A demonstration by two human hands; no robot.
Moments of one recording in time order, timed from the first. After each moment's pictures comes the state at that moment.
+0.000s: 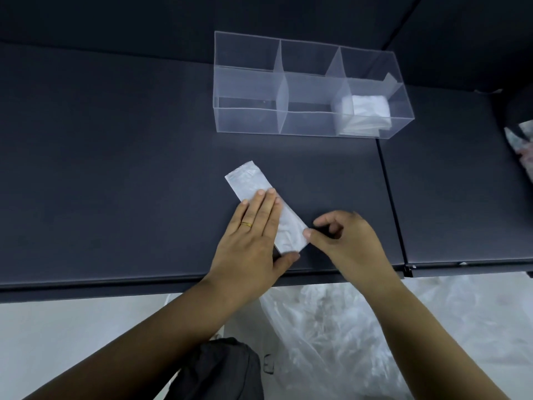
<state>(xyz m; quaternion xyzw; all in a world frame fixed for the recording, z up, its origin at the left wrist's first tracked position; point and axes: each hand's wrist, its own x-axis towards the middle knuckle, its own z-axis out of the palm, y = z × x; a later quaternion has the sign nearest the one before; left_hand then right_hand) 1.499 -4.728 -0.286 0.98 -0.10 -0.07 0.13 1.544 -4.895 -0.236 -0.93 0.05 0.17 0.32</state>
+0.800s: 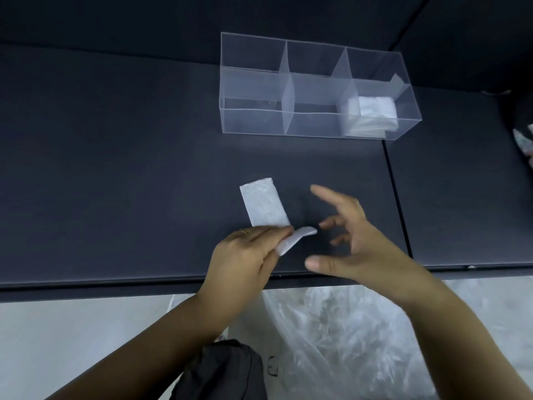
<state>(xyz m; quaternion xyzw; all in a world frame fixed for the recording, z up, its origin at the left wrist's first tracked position) 1.484 -4.717 -0.263 0.91 -0.10 0.13 0.37 1.545 -4.903 -0.198 -0.82 -0.11 0.33 0.46</state>
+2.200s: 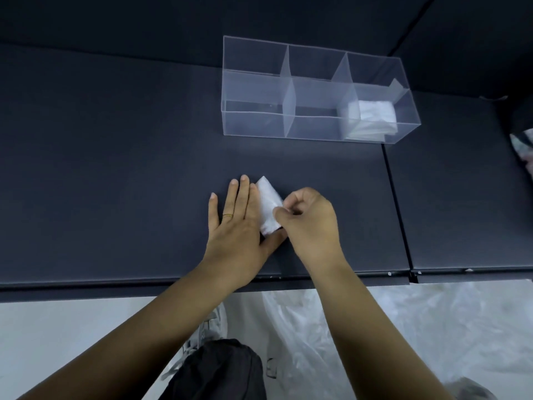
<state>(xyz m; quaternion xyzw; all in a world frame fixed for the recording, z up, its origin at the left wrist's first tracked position) 1.514 -4.708 -0.275 0.97 0.05 -0.14 0.21 1.557 -4.824 -0.242 -0.87 0.09 0.13 0.46</state>
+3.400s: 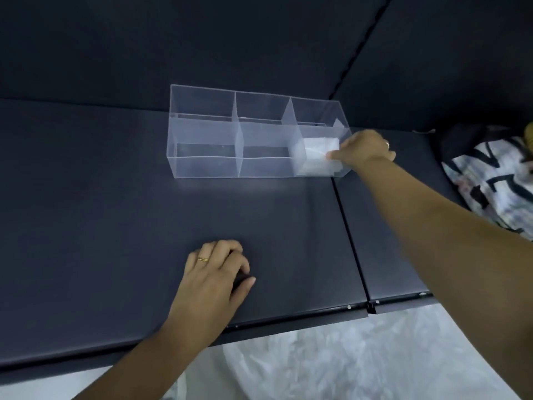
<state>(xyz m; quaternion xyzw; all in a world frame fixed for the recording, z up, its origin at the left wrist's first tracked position) 1.518 -4.730 -0.286 0.96 -0.08 0.07 0.27 1.780 -4.948 -0.210 -0.98 0.17 0.07 0.07</state>
